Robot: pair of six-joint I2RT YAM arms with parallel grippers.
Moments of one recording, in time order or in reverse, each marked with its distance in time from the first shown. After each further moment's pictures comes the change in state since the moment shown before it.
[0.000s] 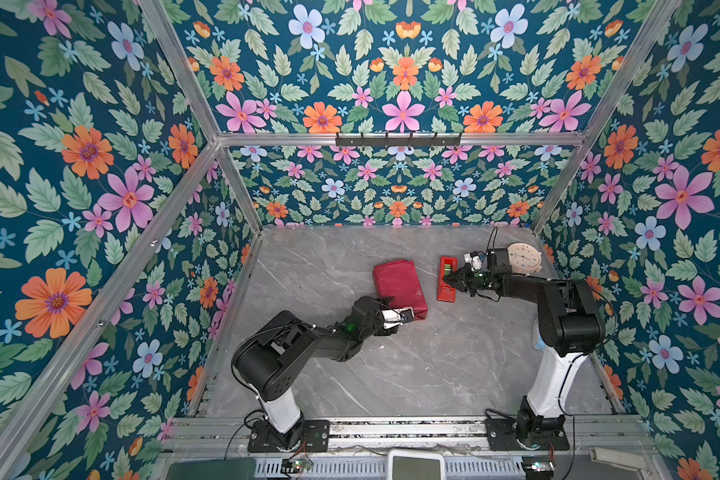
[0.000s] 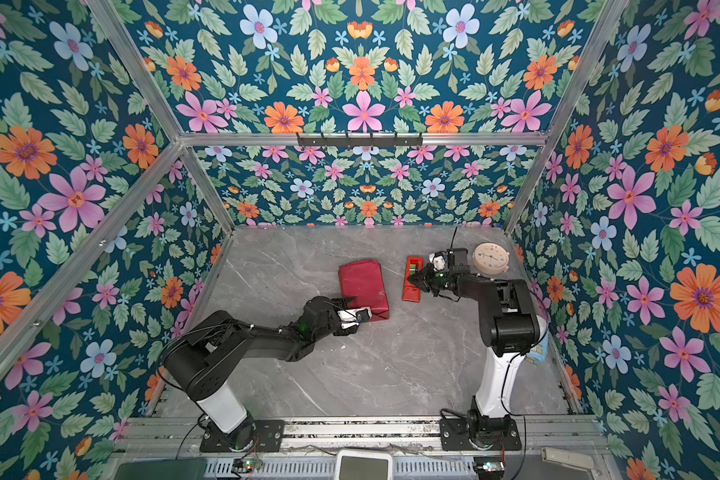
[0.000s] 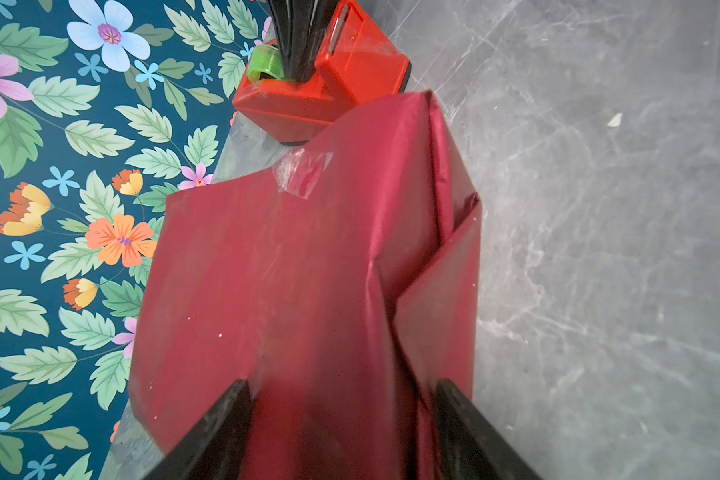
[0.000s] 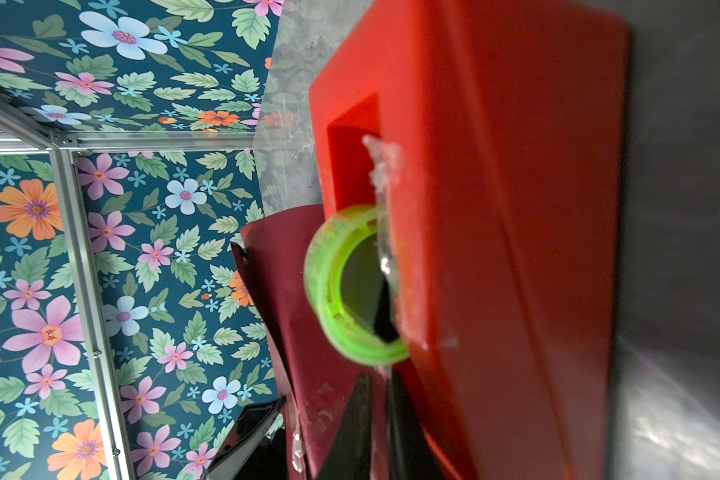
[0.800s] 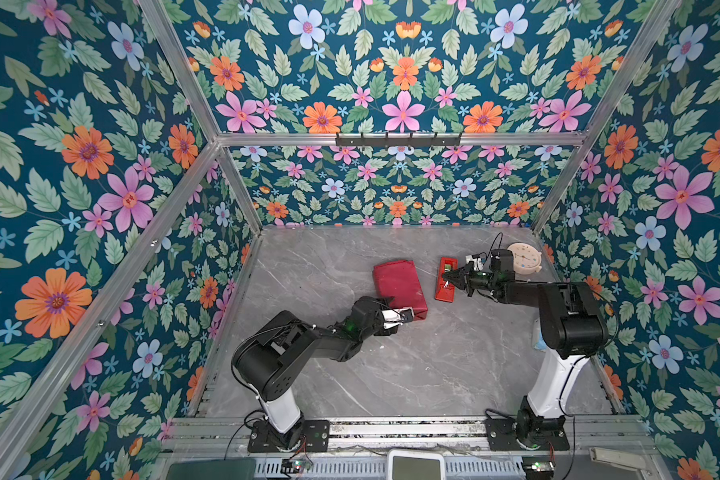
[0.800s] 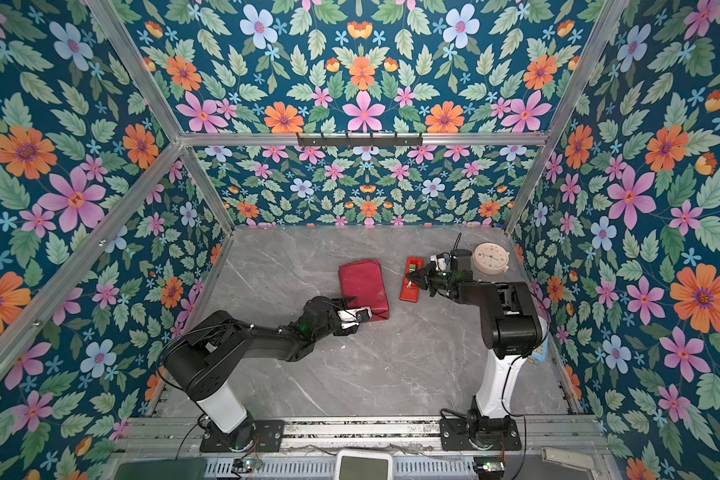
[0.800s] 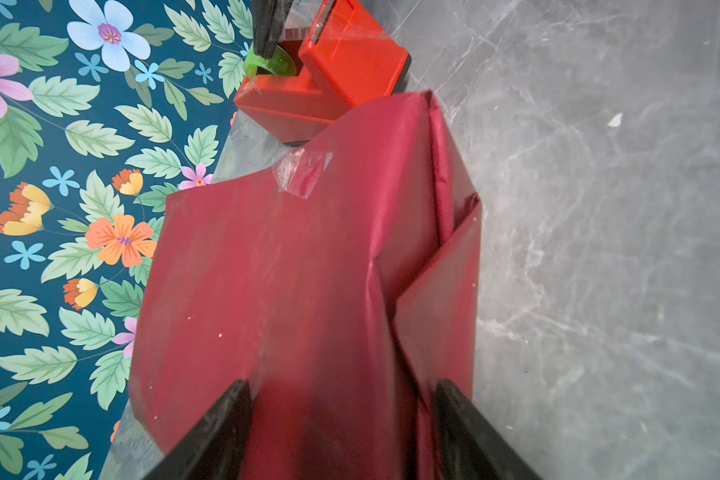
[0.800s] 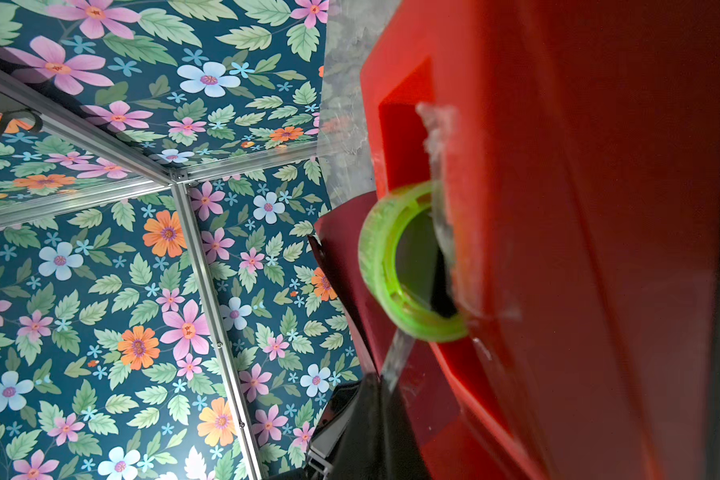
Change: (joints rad) left arm 0.000 0.000 0.000 0.000 0.000 0.000; right arm -0.011 -0.023 -0.094 0.319 -0.122 0.364
